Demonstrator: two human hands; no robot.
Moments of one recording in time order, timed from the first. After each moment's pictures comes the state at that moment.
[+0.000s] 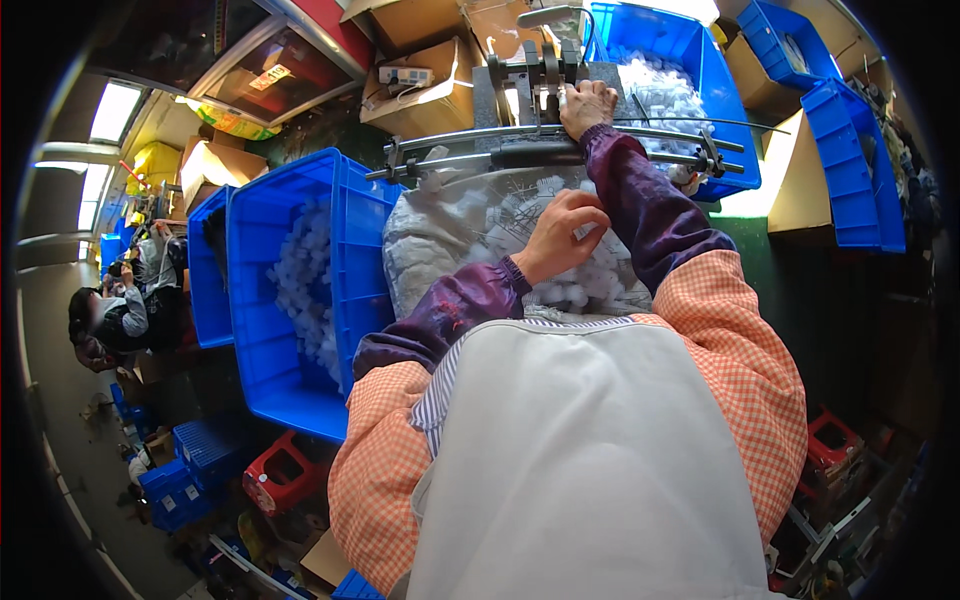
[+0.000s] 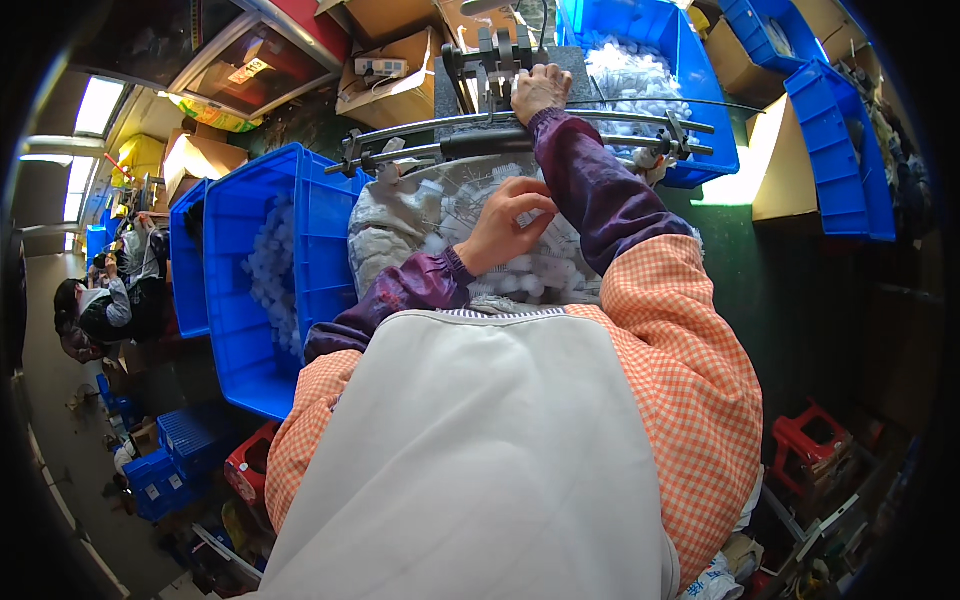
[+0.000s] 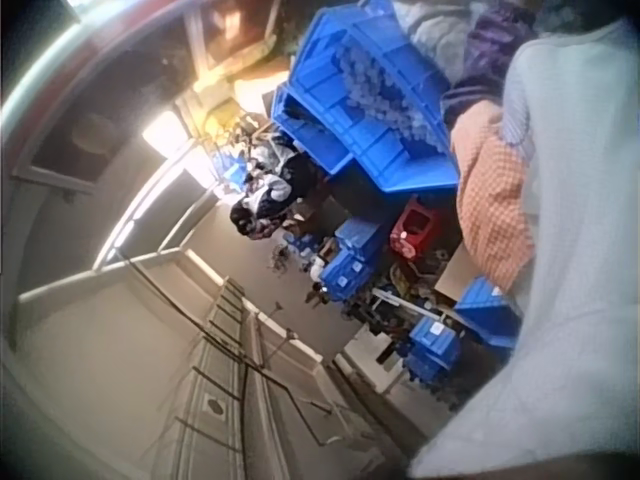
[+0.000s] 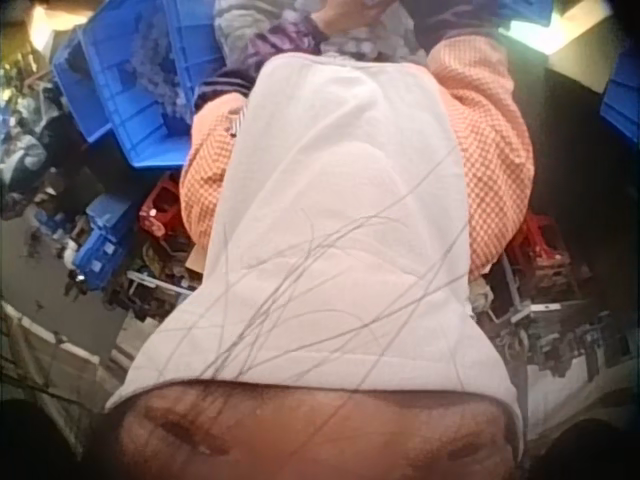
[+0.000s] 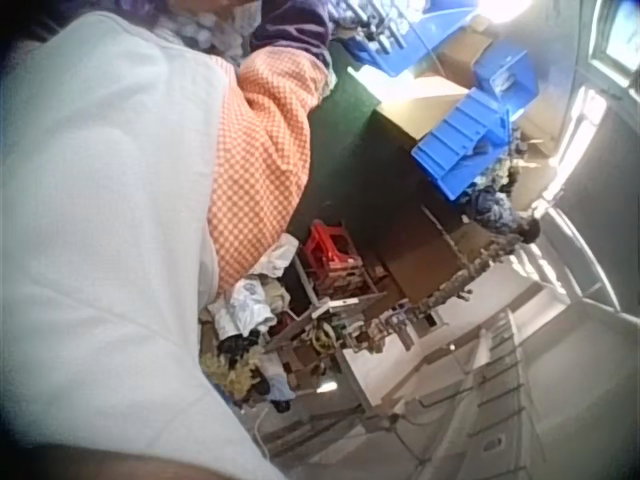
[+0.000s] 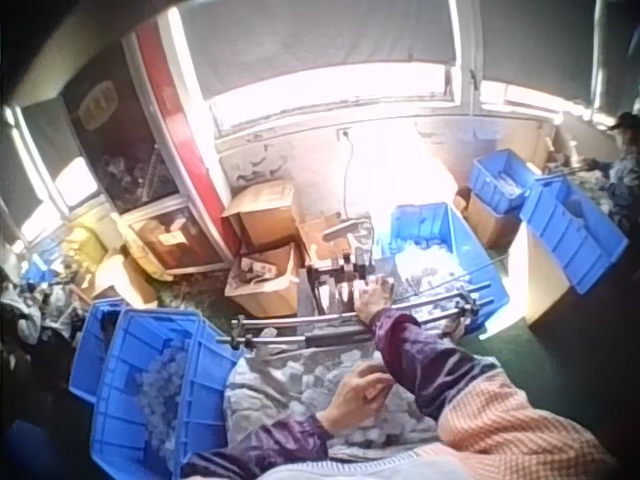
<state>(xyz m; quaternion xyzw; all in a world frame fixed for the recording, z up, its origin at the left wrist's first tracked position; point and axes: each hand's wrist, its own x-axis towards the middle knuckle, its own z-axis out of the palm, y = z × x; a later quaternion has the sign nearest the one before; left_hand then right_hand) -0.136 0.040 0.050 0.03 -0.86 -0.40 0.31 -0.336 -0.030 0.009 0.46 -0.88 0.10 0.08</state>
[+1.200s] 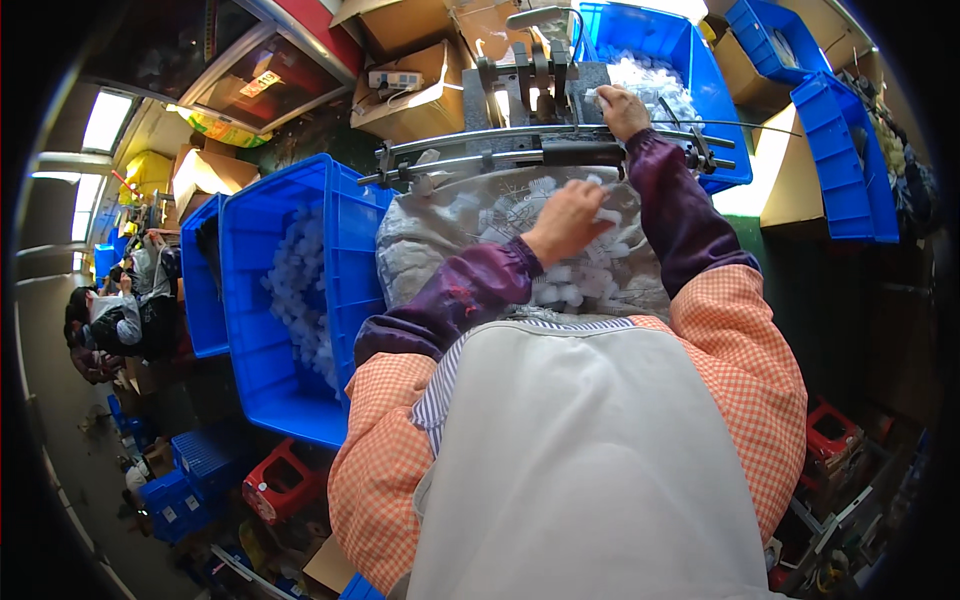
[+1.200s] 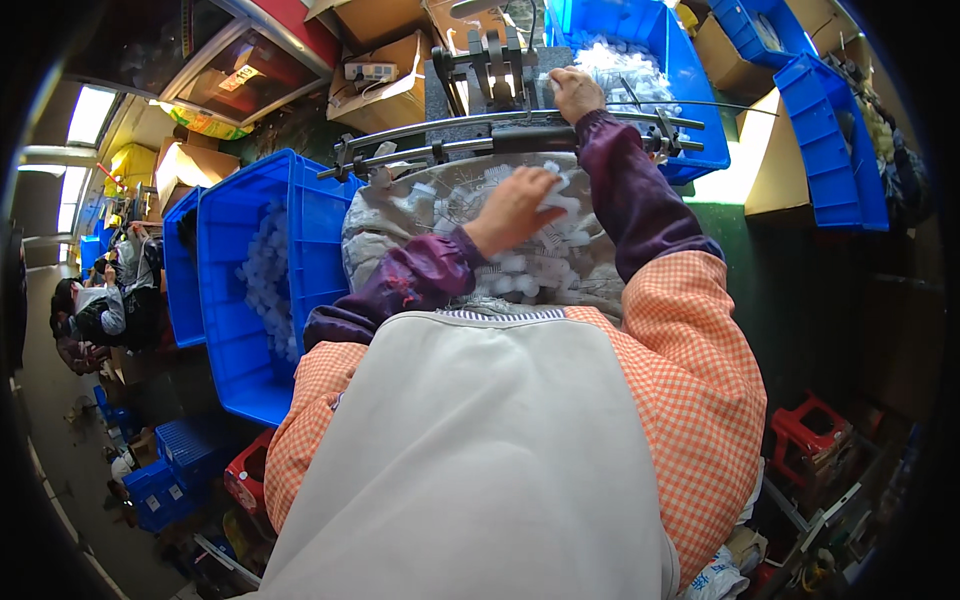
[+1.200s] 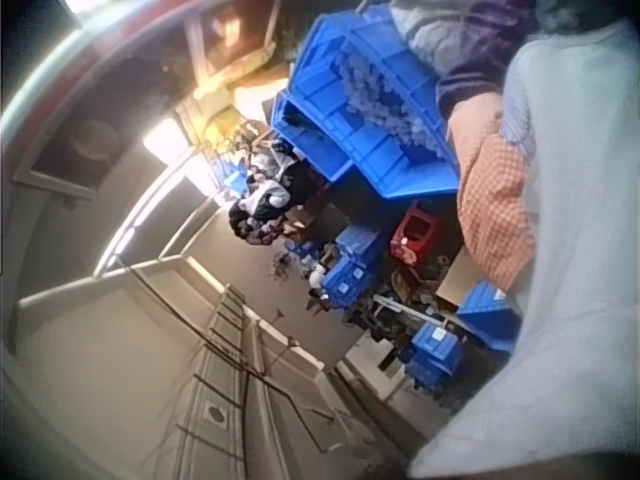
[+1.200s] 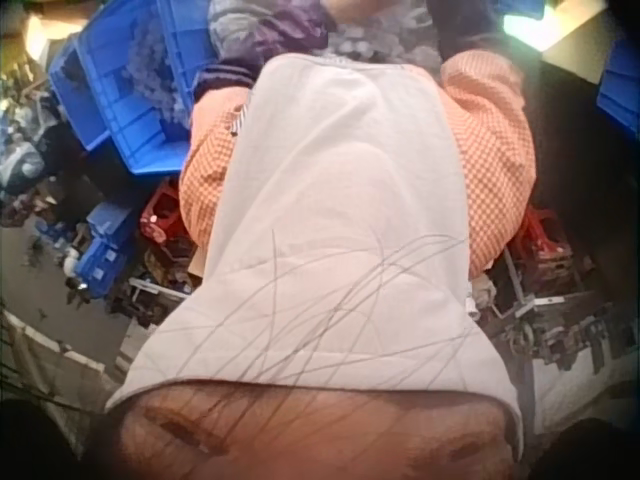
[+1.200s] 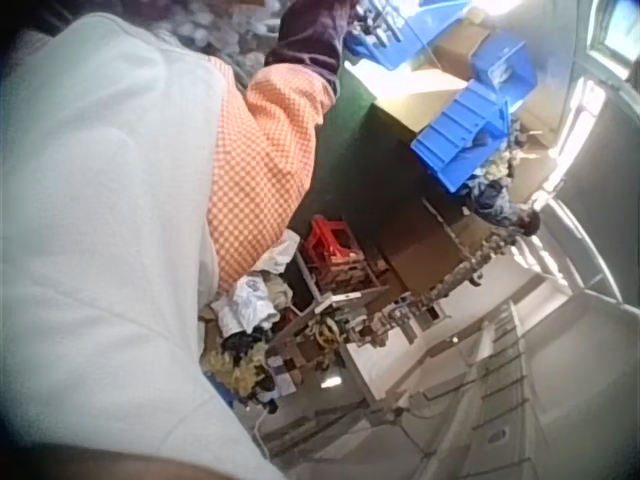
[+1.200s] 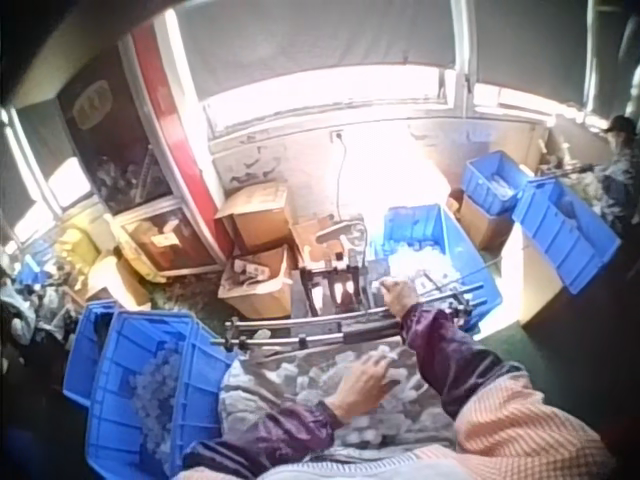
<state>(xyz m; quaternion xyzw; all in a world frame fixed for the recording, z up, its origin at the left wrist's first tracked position) -0.165 0.037 0.029 0.05 -0.95 -0.24 0.21 -0.397 0.020 0.012 0.50 -0.82 0.27 0.01</state>
